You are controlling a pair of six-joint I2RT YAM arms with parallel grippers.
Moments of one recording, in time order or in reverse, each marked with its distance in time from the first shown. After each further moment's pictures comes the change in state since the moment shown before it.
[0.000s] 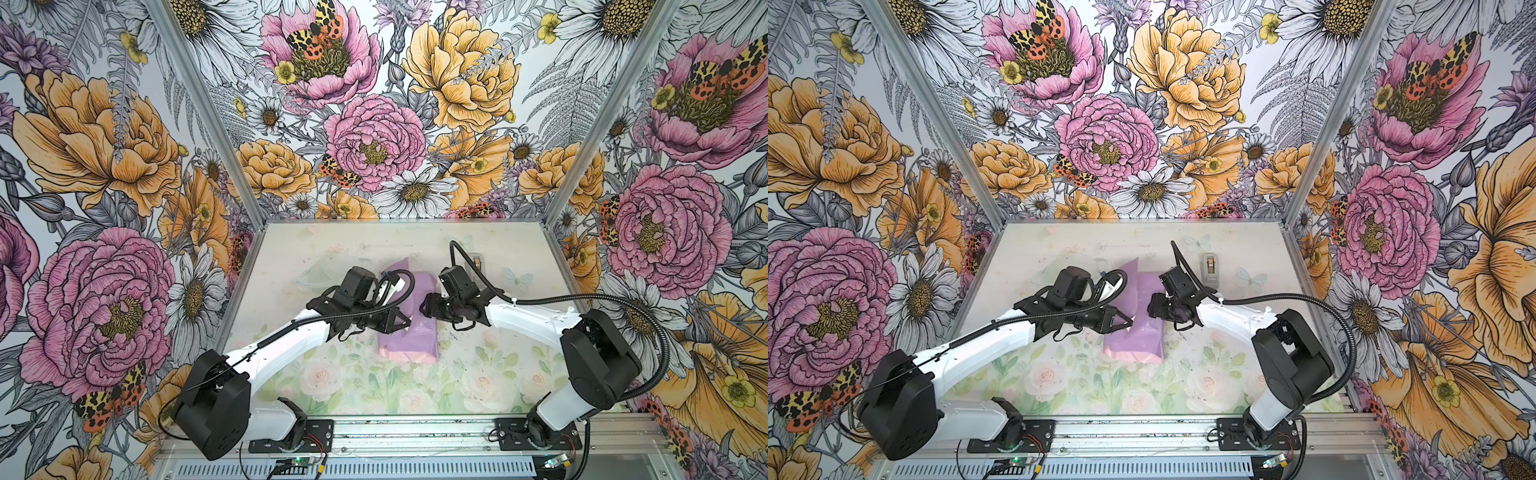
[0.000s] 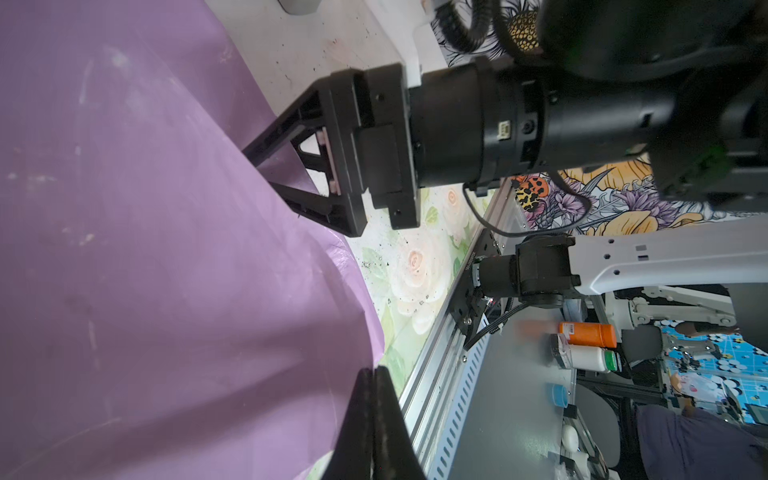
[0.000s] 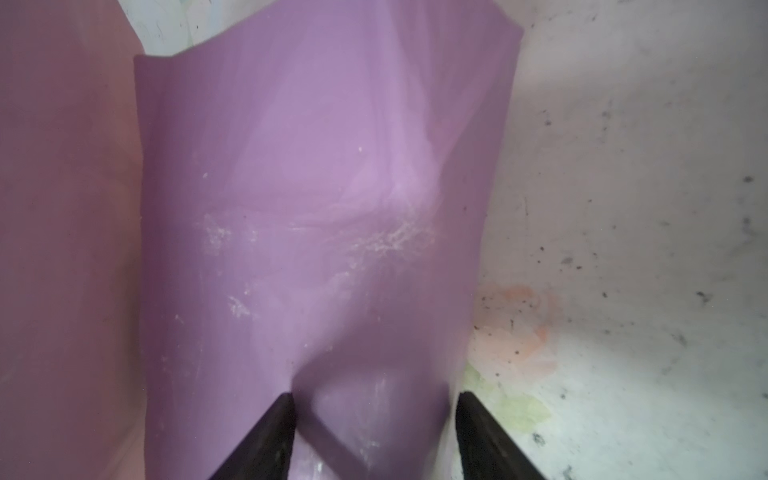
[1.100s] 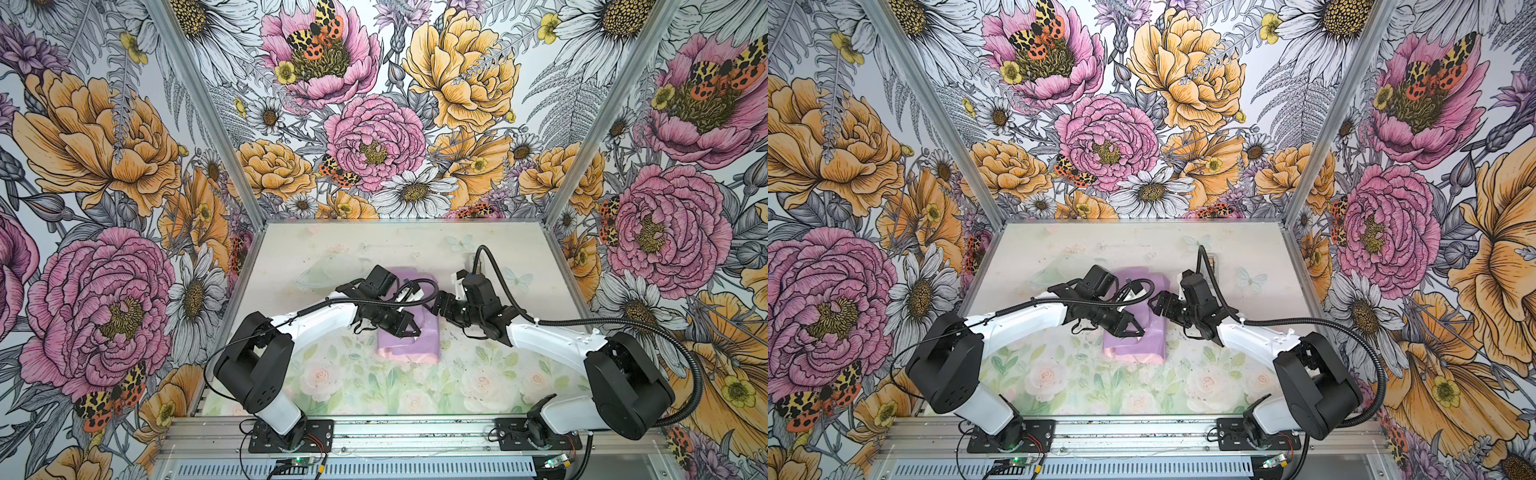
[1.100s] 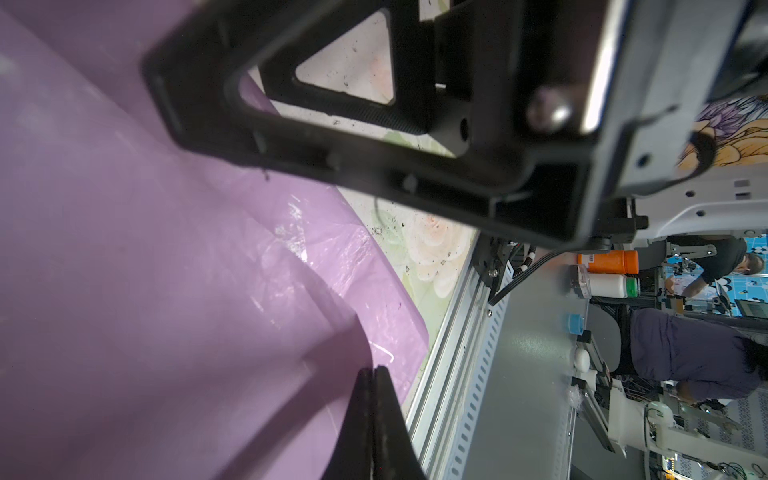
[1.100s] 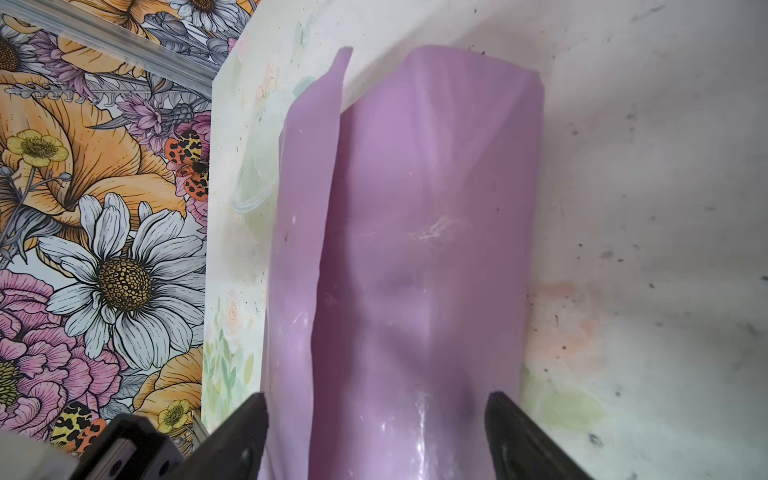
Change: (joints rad) left arm -0.050 0.243 0.160 -0.147 0.055 0.209; right arm -0.071 -0.166 -0.243 0.343 -0.154 0.151
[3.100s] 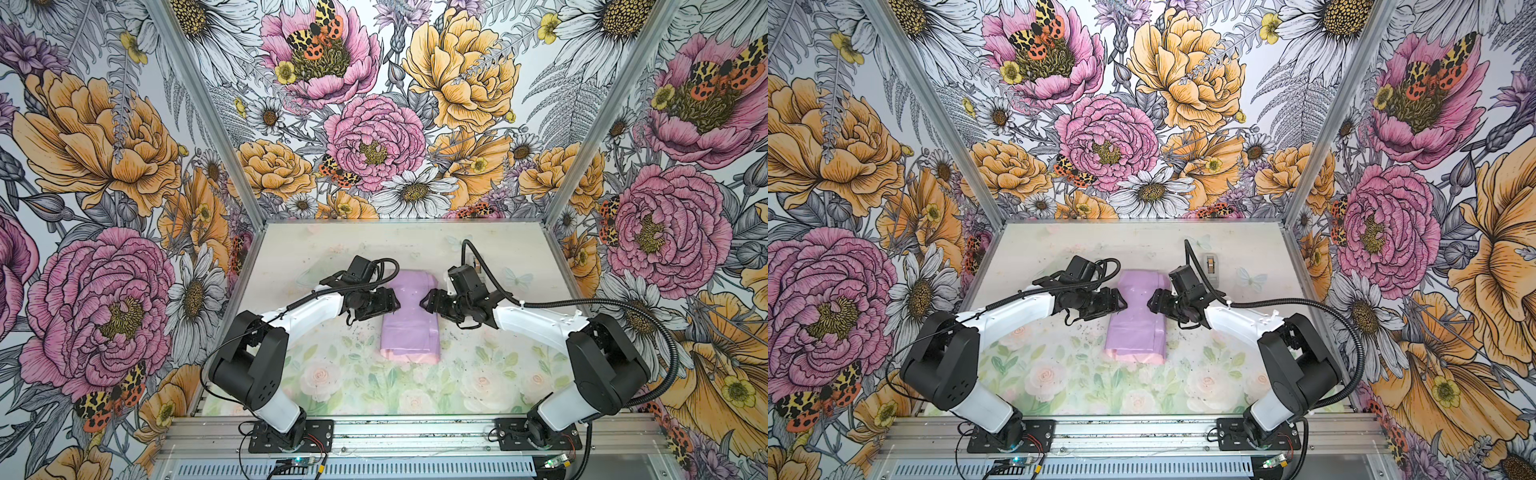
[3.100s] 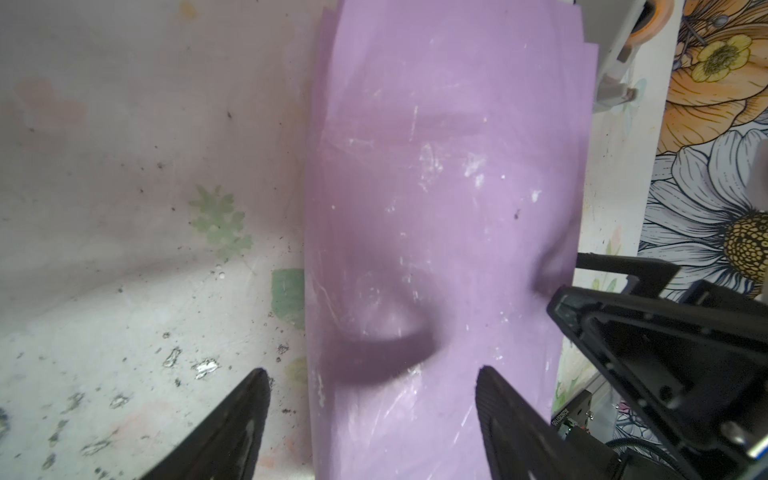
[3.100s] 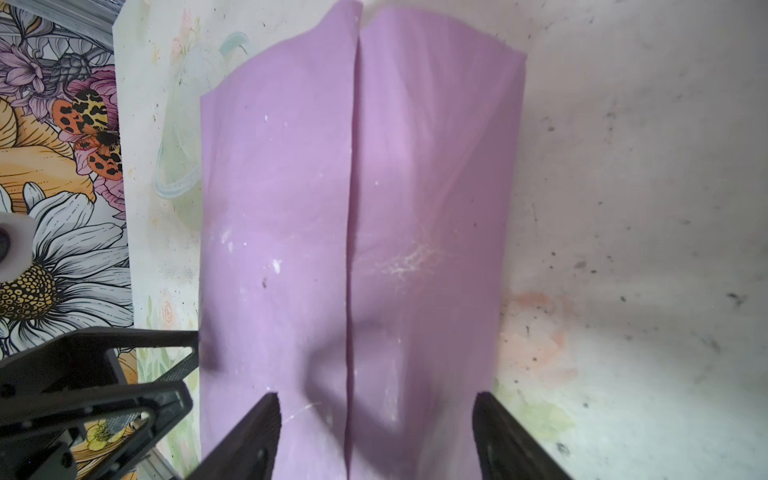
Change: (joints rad) left arm 0.154 -0.006 -0.006 0.010 -0.394 -0.493; right arm 0.013 0.128 0.192 -0.251 0.057 -0.075
